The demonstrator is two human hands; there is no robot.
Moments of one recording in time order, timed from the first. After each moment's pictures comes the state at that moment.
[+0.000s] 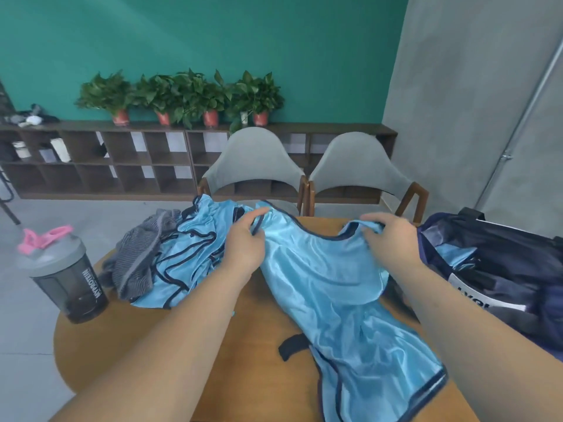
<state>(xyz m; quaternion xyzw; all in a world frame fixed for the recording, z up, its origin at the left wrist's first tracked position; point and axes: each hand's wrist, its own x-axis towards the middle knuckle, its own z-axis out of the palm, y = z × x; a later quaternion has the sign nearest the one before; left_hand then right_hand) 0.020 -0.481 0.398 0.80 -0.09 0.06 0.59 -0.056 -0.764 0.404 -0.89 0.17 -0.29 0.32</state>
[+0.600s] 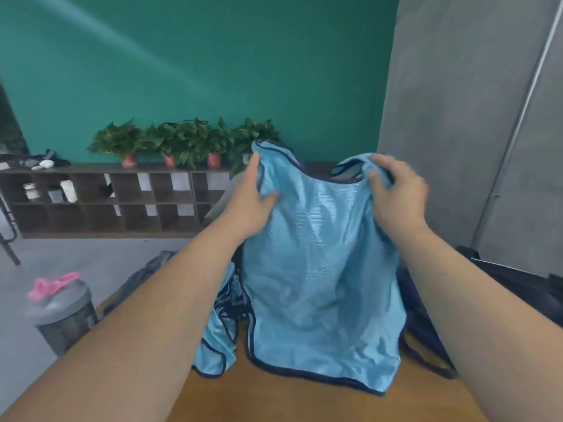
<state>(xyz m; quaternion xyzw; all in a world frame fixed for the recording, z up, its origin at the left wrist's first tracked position) 0.040 -0.484 0.558 0.82 -0.25 0.14 0.49 -0.038 -0.746 0.558 -0.79 0.06 -0.48 0.38</state>
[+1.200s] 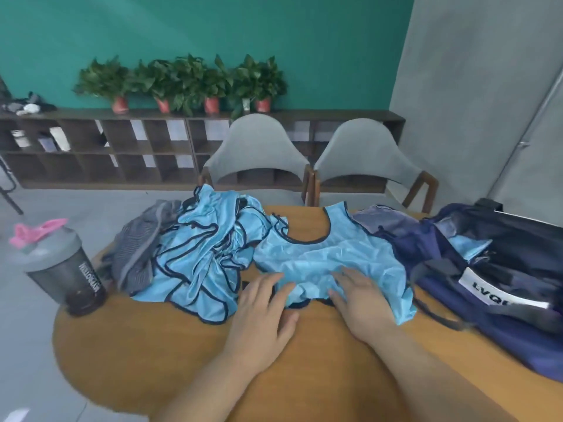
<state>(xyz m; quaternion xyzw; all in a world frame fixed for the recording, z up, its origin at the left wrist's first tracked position) -0.062 -0.456 0.279 0.90 -0.35 0.19 0.19 -0.084 -0.714 0.273 -0.99 0.06 -0.08 0.14</state>
